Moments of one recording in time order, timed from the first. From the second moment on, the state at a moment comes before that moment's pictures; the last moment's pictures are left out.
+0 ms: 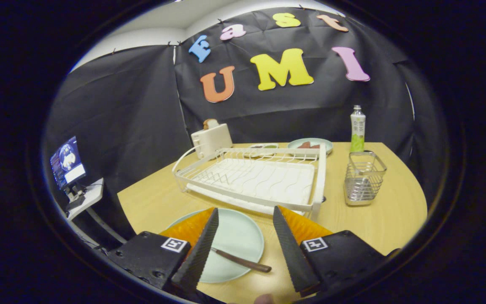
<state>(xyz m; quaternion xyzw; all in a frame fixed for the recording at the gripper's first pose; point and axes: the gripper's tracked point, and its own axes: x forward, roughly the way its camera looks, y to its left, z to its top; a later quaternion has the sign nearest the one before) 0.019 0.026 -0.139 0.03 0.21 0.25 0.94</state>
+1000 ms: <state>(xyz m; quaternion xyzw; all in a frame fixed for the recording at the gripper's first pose) -0.017 -0.041 0.018 -0.02 -0.01 -0.03 1.00</state>
